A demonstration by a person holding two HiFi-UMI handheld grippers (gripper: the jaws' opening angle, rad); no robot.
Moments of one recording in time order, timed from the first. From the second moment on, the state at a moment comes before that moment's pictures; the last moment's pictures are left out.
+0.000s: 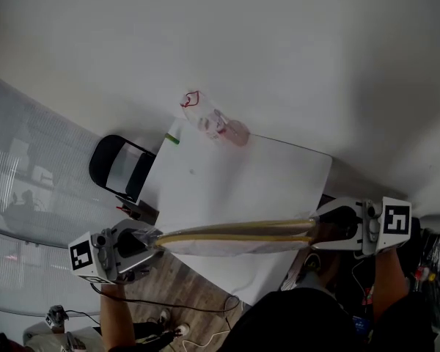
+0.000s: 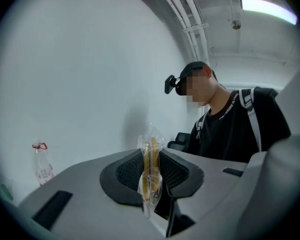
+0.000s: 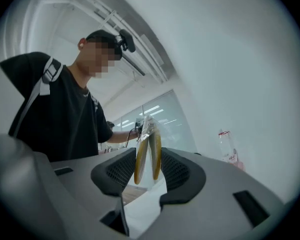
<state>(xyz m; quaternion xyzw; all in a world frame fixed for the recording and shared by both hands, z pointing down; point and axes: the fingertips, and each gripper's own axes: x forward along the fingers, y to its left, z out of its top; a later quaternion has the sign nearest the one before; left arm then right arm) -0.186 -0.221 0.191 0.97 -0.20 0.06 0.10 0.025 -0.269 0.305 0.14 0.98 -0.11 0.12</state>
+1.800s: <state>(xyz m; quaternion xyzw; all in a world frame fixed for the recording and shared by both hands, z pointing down) -0.291 -0.247 0.310 0.94 -0.29 0.04 0.15 -0.028 -0.235 0.347 -0.01 0.99 -0.08 -0.14</state>
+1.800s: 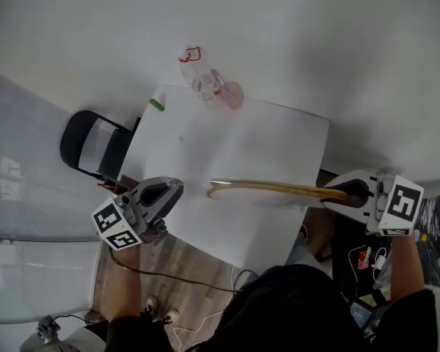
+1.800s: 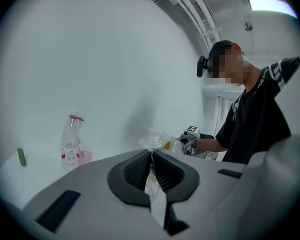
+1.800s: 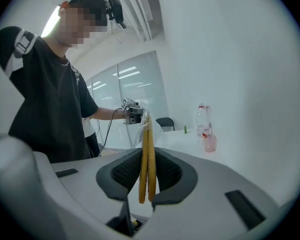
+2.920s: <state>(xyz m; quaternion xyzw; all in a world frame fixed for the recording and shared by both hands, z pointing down) -0.278 -0.287 0.457 0.92 -0.30 0.15 0.21 0.149 -0.198 0.318 -0.22 0.94 -0.14 -0.23</state>
